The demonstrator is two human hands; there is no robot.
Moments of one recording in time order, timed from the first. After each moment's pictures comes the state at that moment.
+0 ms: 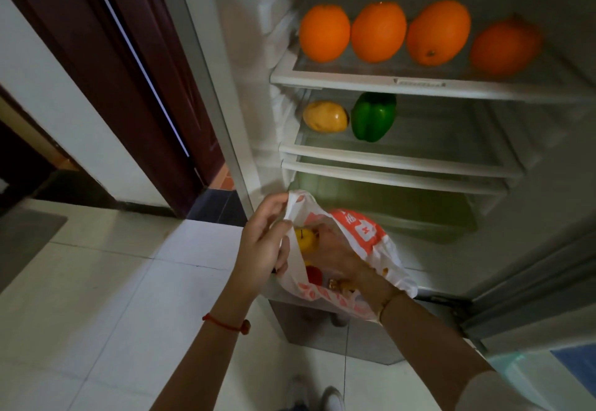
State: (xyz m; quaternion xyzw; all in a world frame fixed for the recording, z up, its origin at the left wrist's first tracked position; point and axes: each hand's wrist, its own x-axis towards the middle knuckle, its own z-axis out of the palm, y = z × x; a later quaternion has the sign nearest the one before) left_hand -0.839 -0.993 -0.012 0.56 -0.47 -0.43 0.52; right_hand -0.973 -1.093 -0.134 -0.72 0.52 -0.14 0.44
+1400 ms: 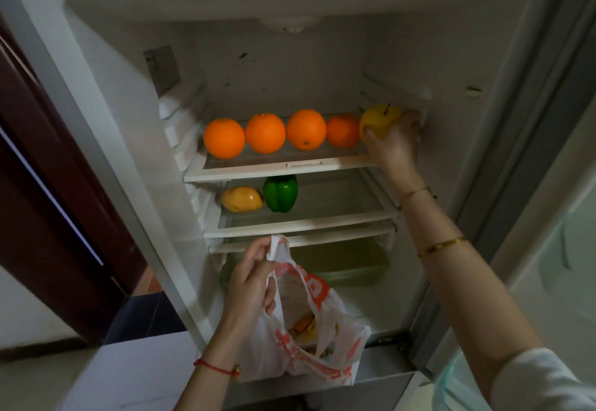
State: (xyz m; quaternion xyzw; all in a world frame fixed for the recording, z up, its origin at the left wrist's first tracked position) left_hand -0.901 -1.046 0.010 0.46 -0.52 -0.50 0.51; right_hand -1.147 -1.174 0.146 -0.50 0.70 -0.50 0.03
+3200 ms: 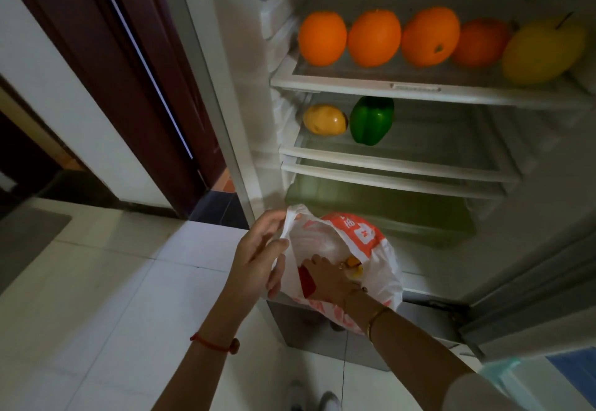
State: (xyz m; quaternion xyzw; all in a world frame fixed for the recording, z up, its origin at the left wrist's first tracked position) left_hand -0.842 -0.966 -0.013 0.56 -0.47 -0.44 0.52; right_hand -0.982 -1.064 -0.187 -0.86 0.45 0.15 0.20
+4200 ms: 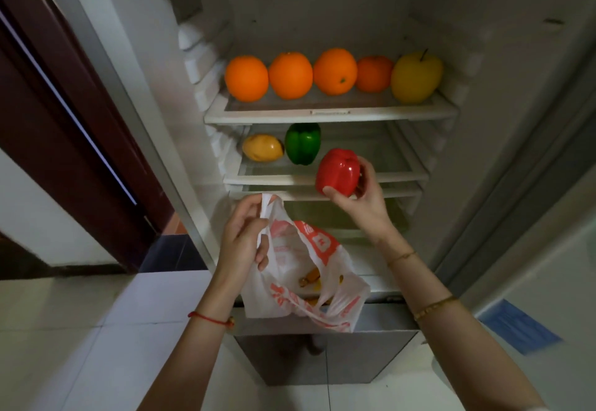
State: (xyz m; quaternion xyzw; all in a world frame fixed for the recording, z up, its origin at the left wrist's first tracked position) left_hand -0.877 -1.024 0.007 0.48 -0.48 -0.47 0.57; right_hand -1.090 -1.098 0.004 -0.59 0.49 -0.51 0.40
